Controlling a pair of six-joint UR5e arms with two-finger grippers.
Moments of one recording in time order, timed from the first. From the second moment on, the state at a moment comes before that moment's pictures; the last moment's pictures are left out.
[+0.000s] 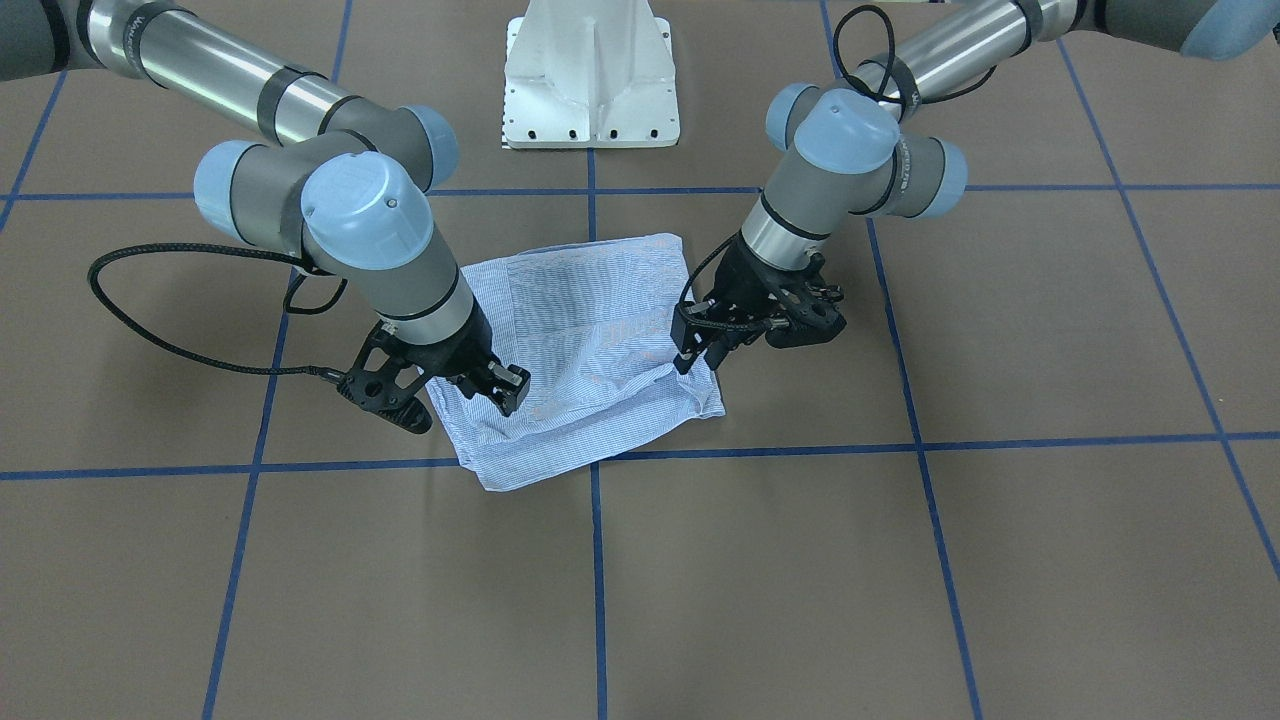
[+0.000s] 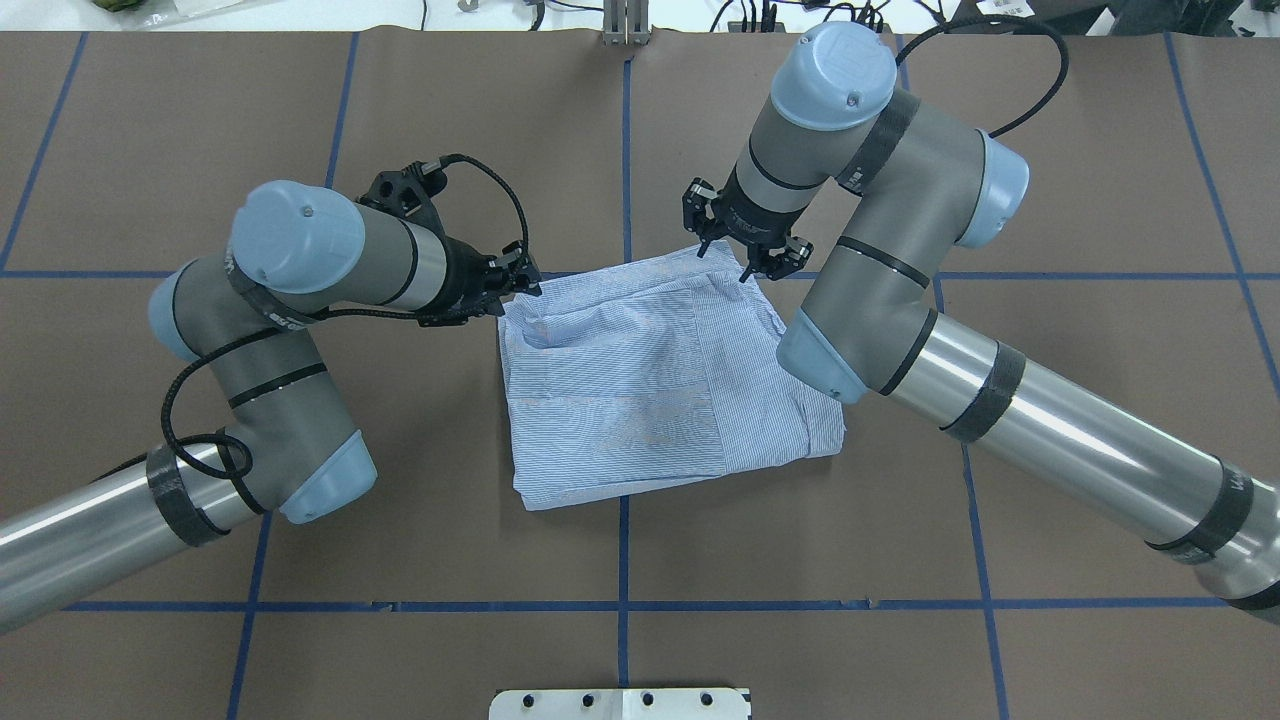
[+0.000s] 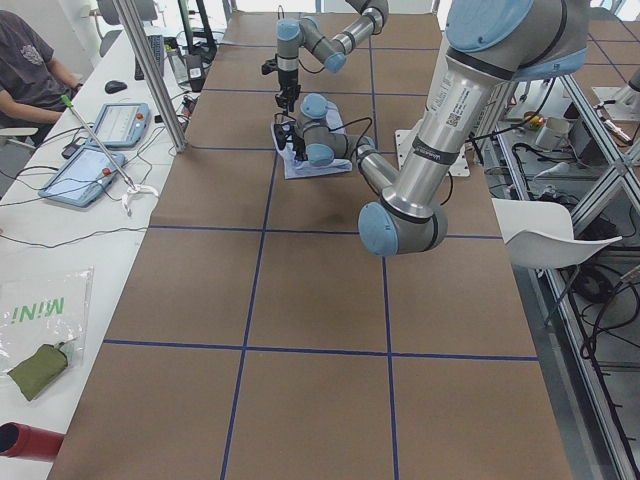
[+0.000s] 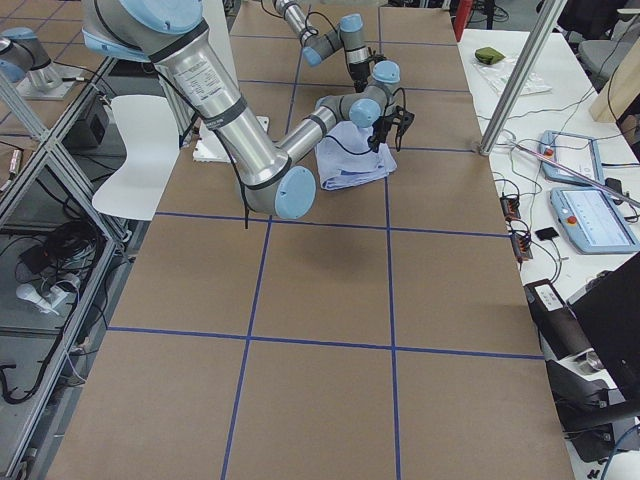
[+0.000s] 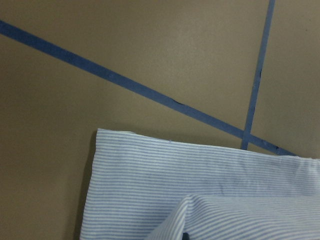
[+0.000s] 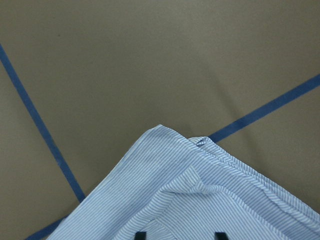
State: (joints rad) left arm -0.65 -2.12 -1.57 -2.20 -1.86 -1.63; right arm 0.74 -0.83 1.46 -1.40 2.06 1.61
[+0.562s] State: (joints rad) left arm -0.72 -2.10 -1.57 -2.19 -1.94 -1.56; right arm 0.72 -0.83 1.50 -1.40 2.06 1.51
